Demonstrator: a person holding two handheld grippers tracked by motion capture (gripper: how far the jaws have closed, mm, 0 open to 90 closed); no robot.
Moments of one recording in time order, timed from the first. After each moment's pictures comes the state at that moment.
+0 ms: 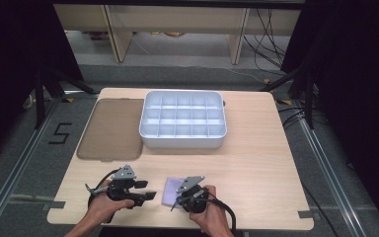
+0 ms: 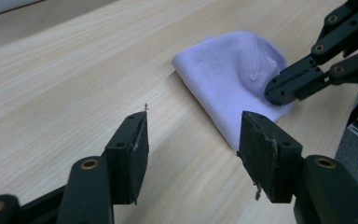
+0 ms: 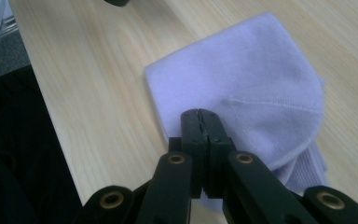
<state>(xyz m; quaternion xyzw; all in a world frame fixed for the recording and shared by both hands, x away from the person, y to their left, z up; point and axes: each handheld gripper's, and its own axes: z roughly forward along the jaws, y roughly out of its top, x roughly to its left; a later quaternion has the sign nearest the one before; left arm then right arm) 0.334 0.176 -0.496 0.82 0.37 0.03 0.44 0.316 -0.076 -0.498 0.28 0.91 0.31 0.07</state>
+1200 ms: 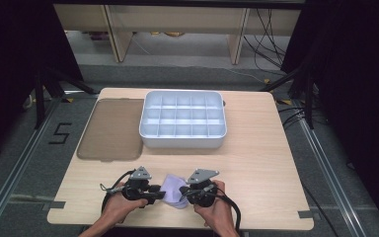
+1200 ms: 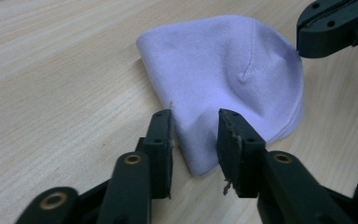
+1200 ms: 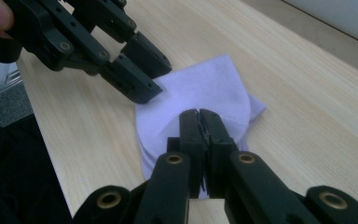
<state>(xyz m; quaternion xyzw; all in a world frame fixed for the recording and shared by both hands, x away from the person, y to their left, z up) 0.340 0.139 -0.514 0.84 0.37 0.02 0.41 0.321 -0.098 -0.479 0.31 0.87 0.38 0.08</state>
